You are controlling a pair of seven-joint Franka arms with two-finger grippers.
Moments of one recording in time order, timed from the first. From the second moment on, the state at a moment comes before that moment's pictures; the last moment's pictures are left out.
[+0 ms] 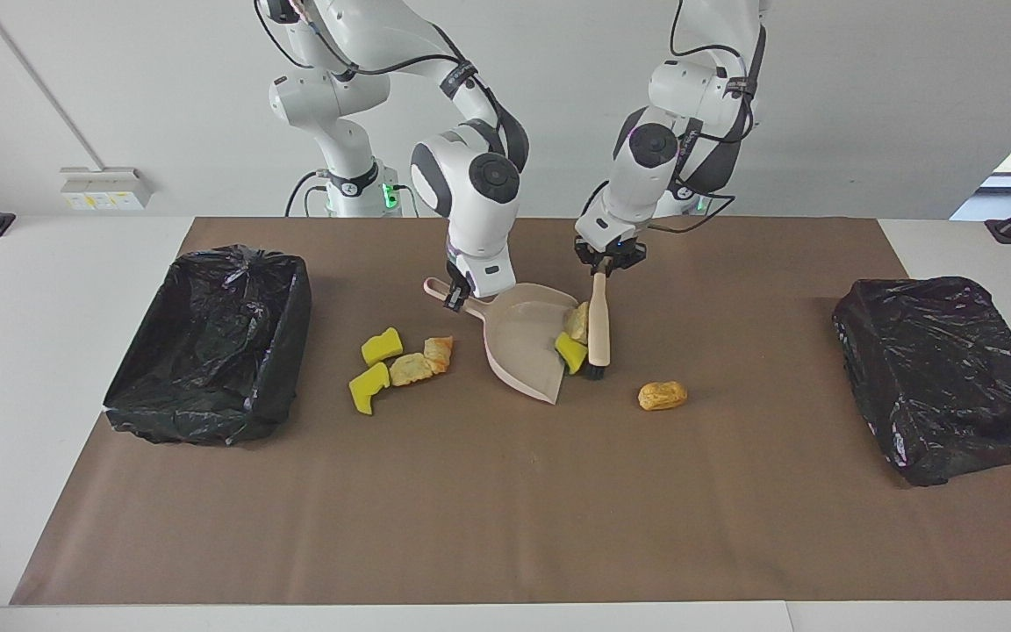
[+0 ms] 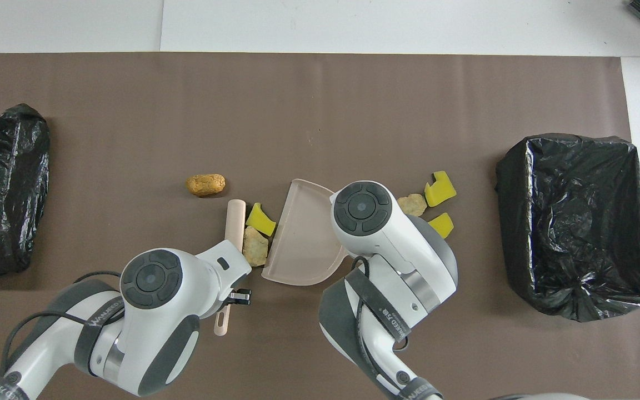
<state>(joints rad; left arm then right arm) -0.65 -0.11 0.00 -2.35 -0.19 2.15 -0.35 0.44 0.23 0.14 -1.90 -0.12 1.89 -0.57</state>
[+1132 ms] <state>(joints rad) -0.24 0.00 0.05 -2.14 0.03 2.09 0.04 0.43 0.23 0.14 -1.90 -0.12 1.89 -0.57</state>
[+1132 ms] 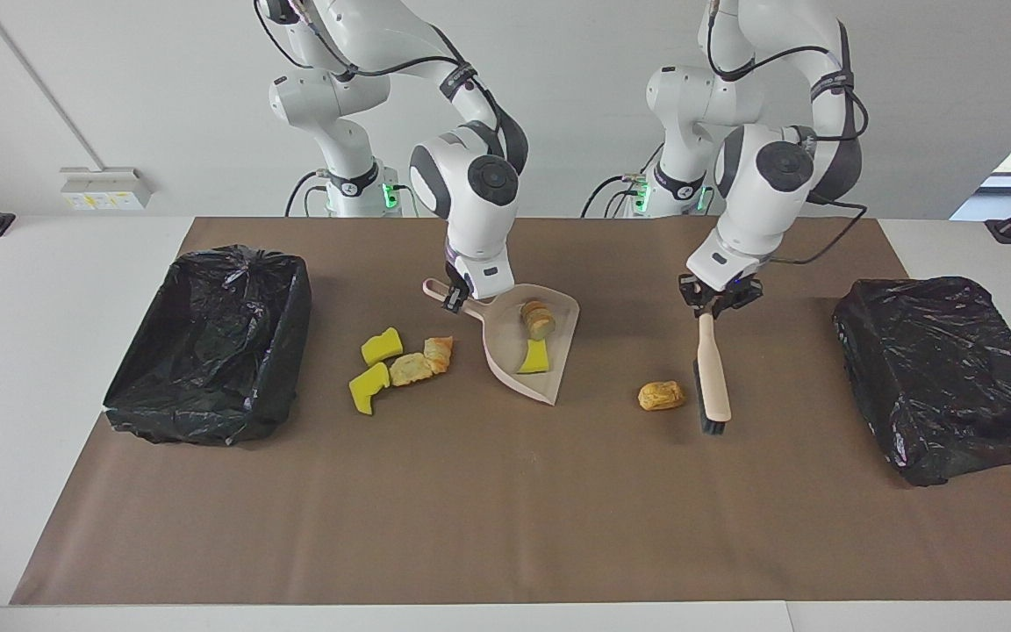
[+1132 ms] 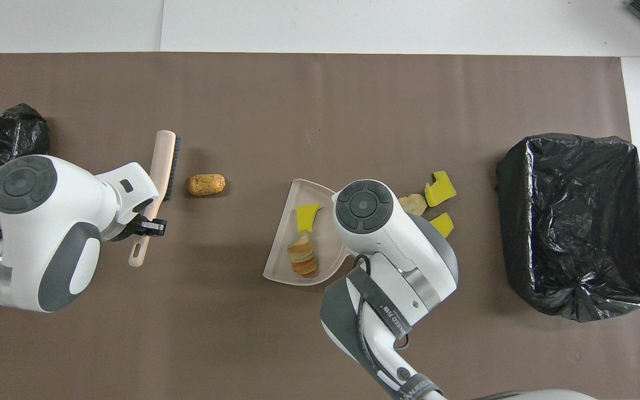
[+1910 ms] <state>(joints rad) -0.48 0.05 0.00 -2.14 -0.11 2.09 -0.09 0.41 0.24 0.14 -1.93 -0.10 1.93 -0.59</state>
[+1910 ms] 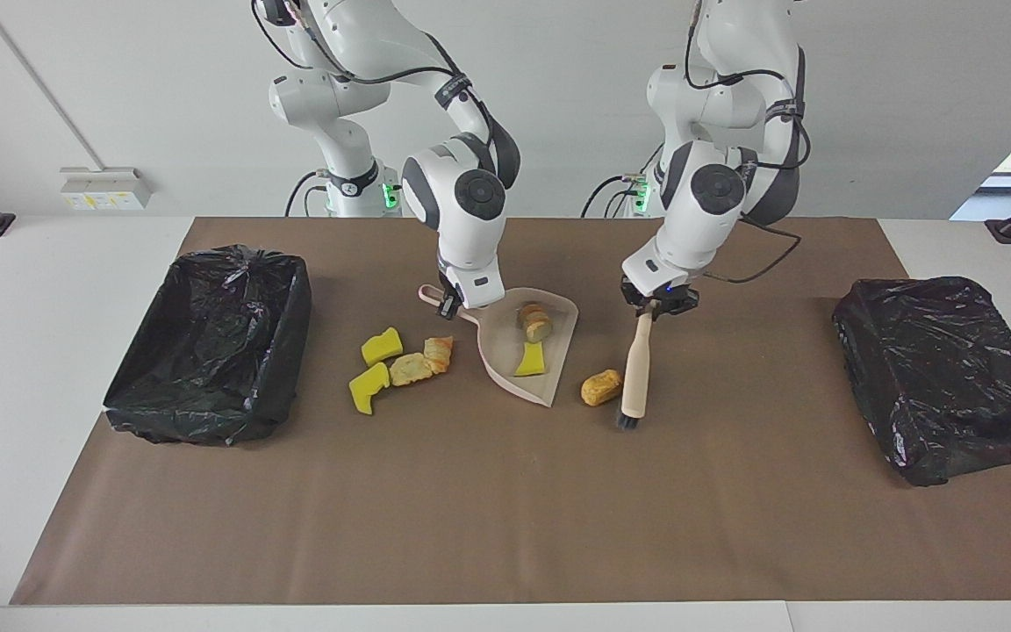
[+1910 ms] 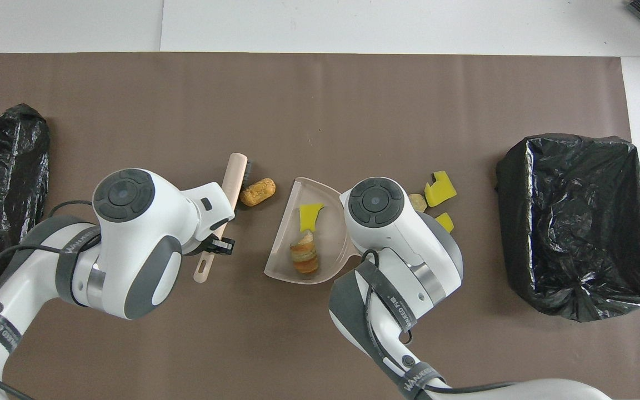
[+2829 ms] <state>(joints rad) -0.75 -0.08 -0.02 -2.15 -0.15 1.80 -0.39 0.41 0.24 0.14 -1.93 -0.10 1.93 -0.59</state>
